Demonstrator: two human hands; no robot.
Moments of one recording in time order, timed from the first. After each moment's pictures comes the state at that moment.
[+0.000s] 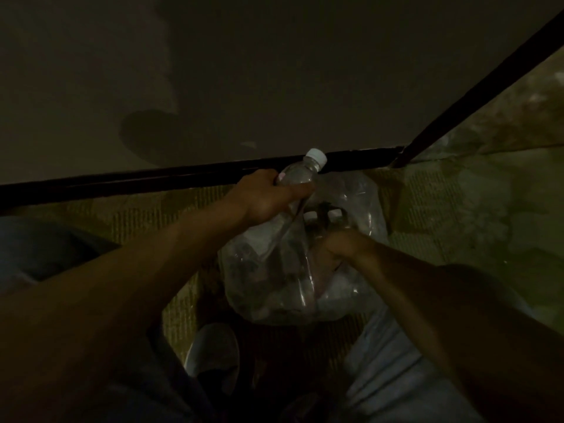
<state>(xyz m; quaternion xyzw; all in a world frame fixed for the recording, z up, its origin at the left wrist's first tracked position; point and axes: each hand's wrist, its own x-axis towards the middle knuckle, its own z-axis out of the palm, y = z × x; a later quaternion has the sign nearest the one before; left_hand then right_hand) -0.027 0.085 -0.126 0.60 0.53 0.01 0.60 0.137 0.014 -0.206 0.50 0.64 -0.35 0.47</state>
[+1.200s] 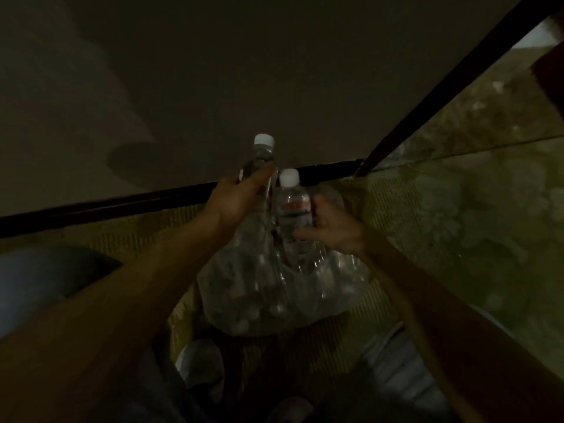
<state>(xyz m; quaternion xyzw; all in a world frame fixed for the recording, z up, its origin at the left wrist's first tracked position) -0.003 0.092 -0.099 0.41 0.57 0.18 0.69 0.181 0.006 -0.137 0.68 0.46 -0.53 -0.20</state>
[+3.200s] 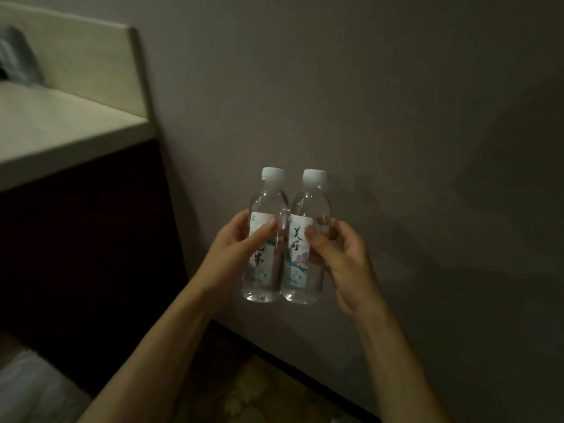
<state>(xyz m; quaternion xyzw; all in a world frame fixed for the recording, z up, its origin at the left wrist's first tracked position) -0.436 -0.041 0.696 0.43 0.49 0.60 0.46 -0.262 0.015 0.696 0.36 0.56 -0.58 -0.47</state>
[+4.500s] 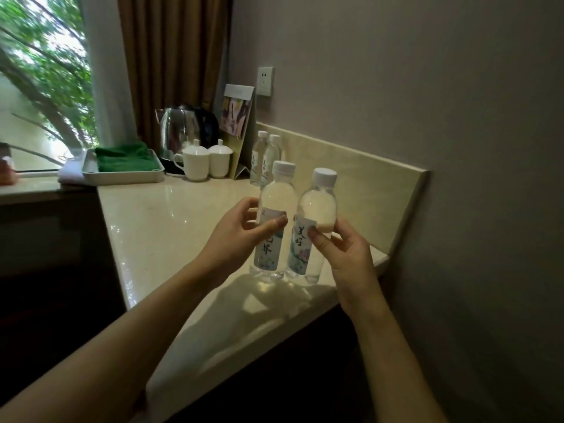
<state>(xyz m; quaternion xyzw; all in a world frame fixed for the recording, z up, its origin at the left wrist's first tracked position) -0.965 -0.051 0.798 0.40 0.64 0.63 0.17 -0.826 0.069 0.781 0.15 0.69 -0.58 -0.40</state>
